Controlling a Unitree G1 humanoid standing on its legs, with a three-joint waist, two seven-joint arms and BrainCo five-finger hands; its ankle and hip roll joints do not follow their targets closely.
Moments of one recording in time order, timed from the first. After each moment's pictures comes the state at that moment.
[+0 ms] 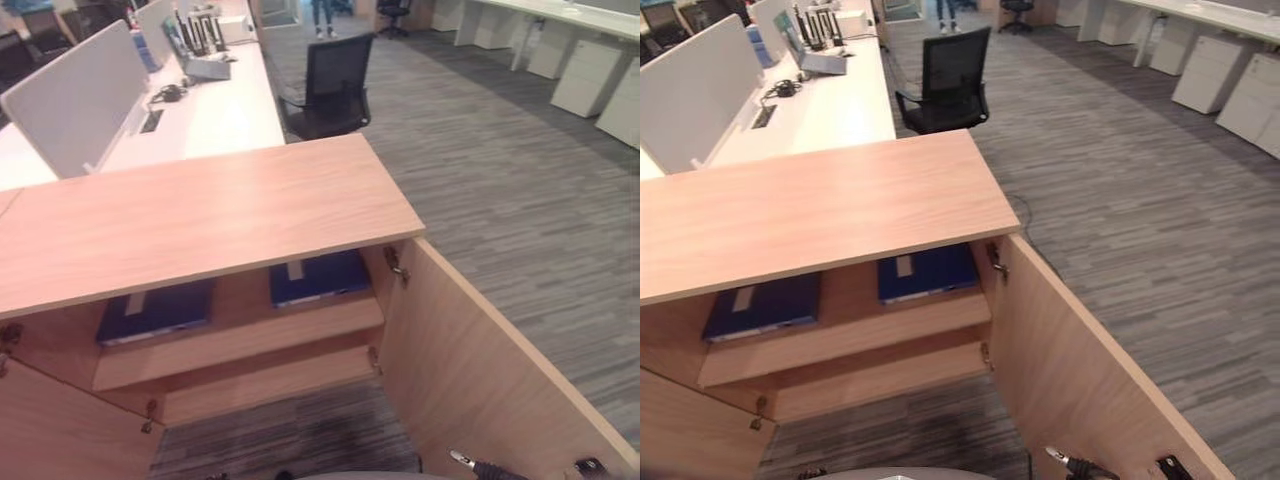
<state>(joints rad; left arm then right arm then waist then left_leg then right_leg) 0.00 0.23 -0.19 1.33 -0.07 0.04 0.05 -0.07 -0.31 0.07 1.41 0.36 0.08 0.02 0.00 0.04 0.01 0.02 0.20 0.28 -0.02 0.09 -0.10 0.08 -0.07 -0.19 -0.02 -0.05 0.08</state>
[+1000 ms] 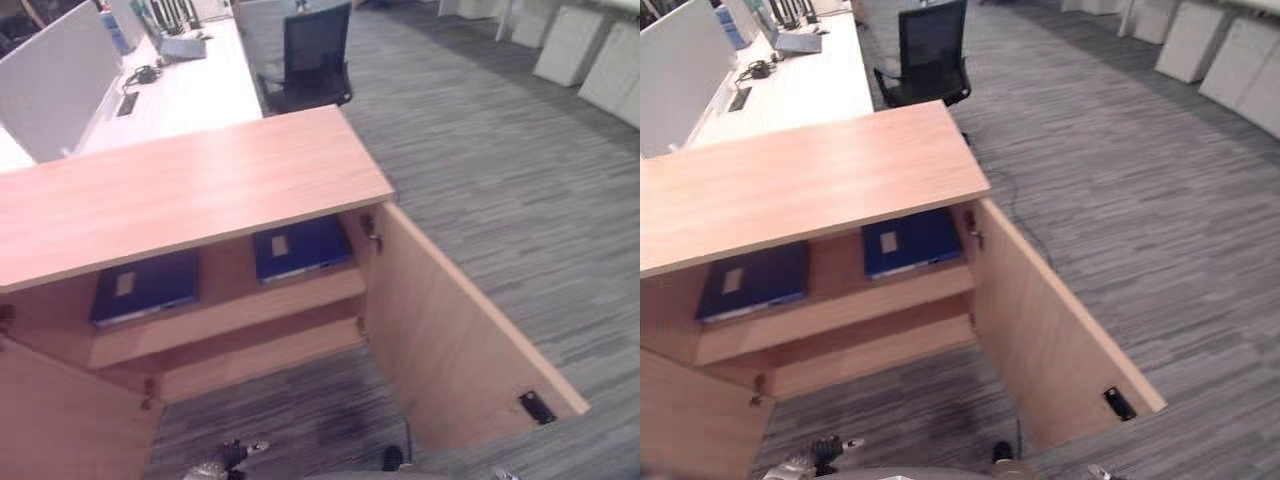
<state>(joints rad) -0.08 0.21 -0.21 1.30 -0.10 0.03 0.05 -0.07 -0.43 -0.01 1.46 0.36 0.07 -0.01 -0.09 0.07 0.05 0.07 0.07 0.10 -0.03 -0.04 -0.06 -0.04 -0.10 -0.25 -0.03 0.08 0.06</state>
